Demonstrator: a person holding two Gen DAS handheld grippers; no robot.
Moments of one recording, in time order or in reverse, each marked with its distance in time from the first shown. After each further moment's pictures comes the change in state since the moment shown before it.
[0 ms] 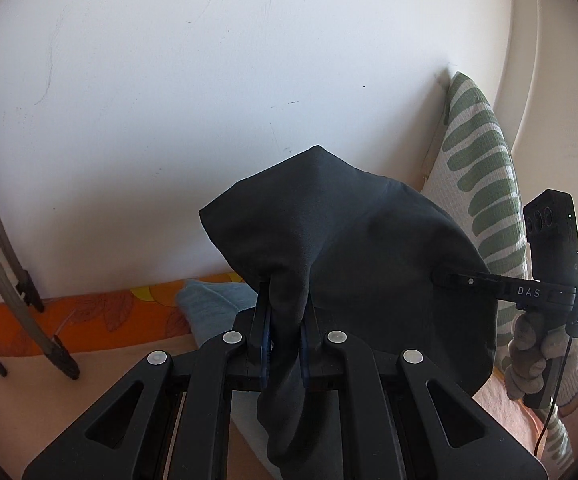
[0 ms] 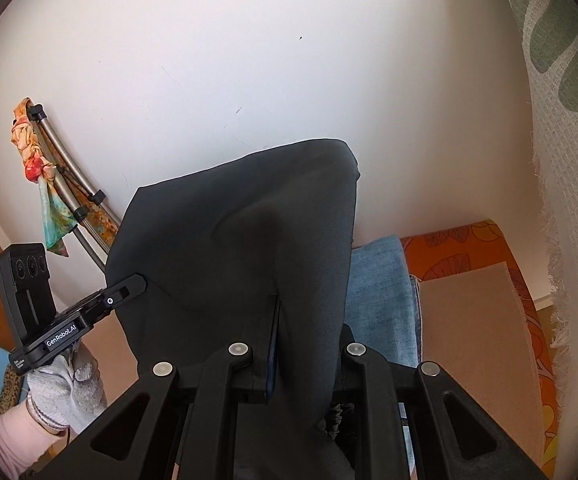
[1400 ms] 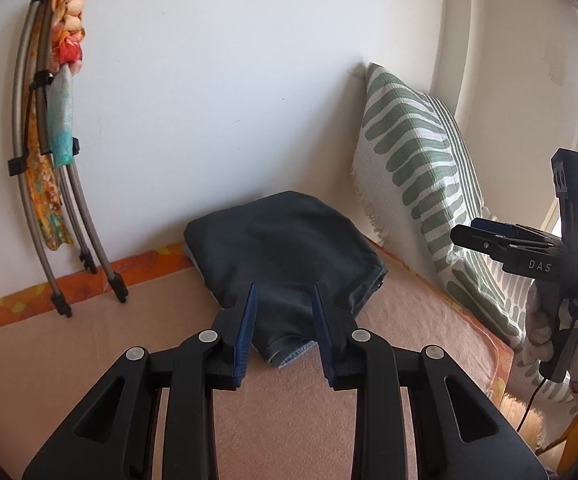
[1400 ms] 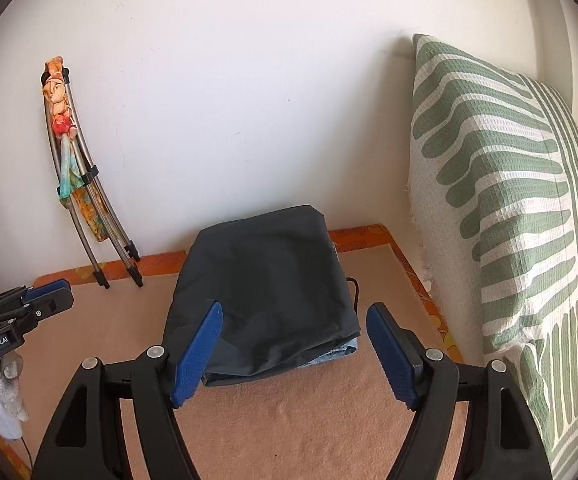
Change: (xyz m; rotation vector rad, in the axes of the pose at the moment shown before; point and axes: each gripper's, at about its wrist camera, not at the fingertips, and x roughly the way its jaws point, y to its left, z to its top) left arm -0.189 -0.079 -0.042 0.138 0.020 -0.029; right arm -0.170 0.136 -0.090 -0.080 -0.145 -0.418
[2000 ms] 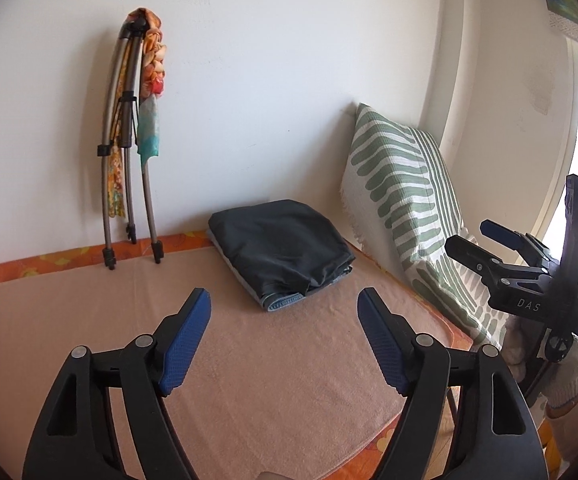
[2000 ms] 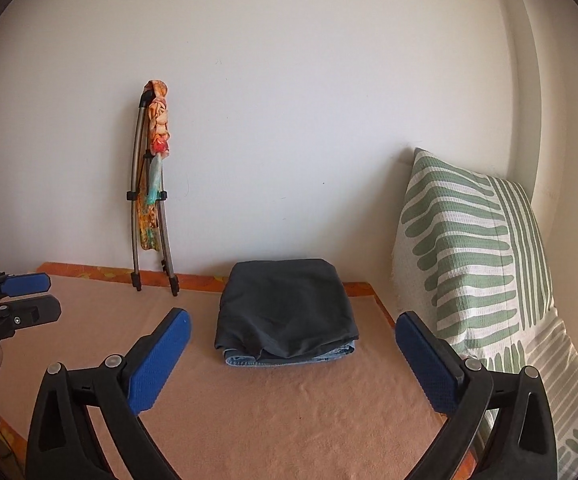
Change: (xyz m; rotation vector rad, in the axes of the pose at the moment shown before) left arm -0.146 -0.012 -0.065 -0.091 -0.104 0.032; right arm -0.149 0.107 -0.060 -0.153 -0.226 -0.091
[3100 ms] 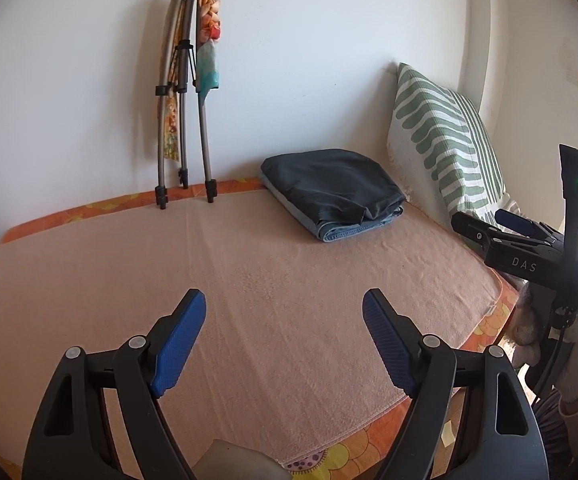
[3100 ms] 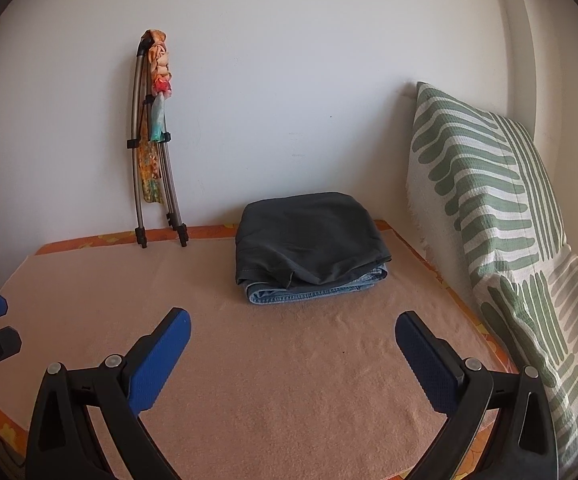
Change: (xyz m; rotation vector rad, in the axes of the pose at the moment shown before) left arm -0.008 0.023 -0.088 0.003 0.087 0.156; right arm 0.032 0.030 -0.080 0.091 0.122 -0.013
